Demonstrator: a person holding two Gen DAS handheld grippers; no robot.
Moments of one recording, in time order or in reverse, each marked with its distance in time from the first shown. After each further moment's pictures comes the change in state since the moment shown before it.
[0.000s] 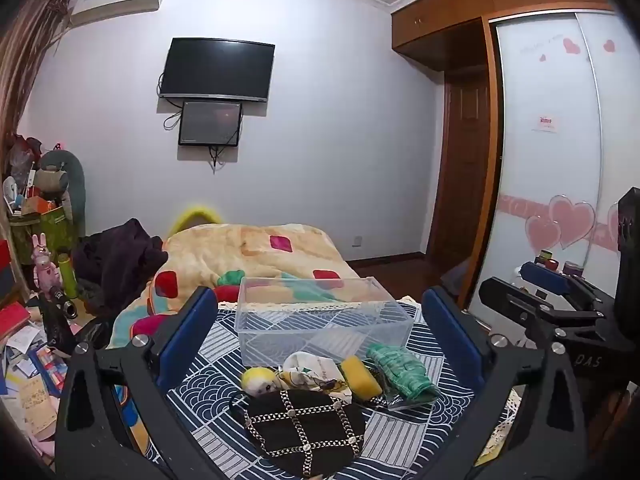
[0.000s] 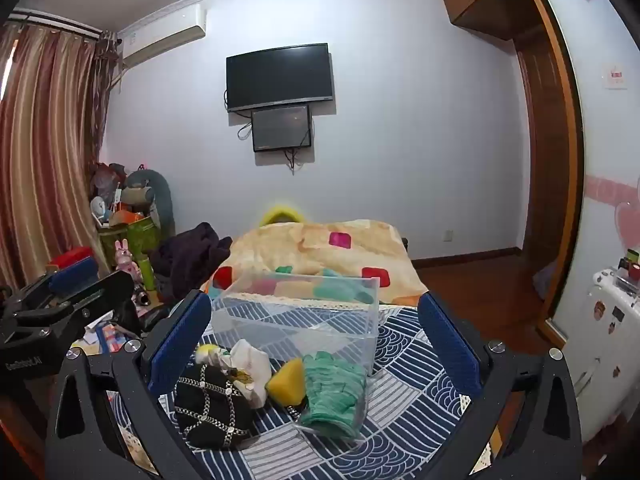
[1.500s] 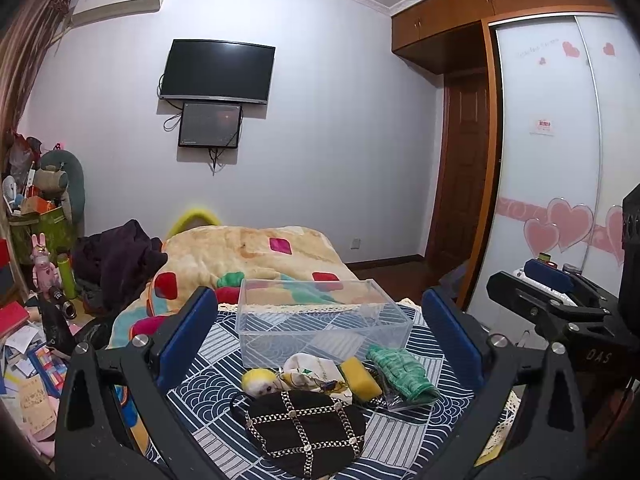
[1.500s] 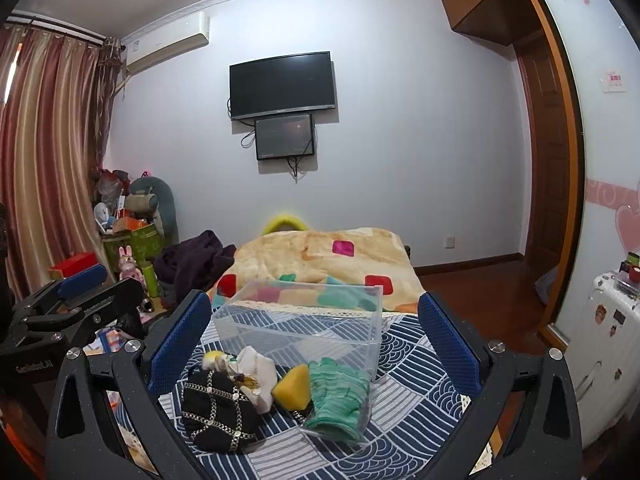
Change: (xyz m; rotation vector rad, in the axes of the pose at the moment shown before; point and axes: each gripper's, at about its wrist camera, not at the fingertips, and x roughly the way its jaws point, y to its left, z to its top) left arm -0.002 -0.004 -0.003 0.001 -0.011 -0.010; right arm -0.006 0.004 0.002 0.006 -0.024 0.012
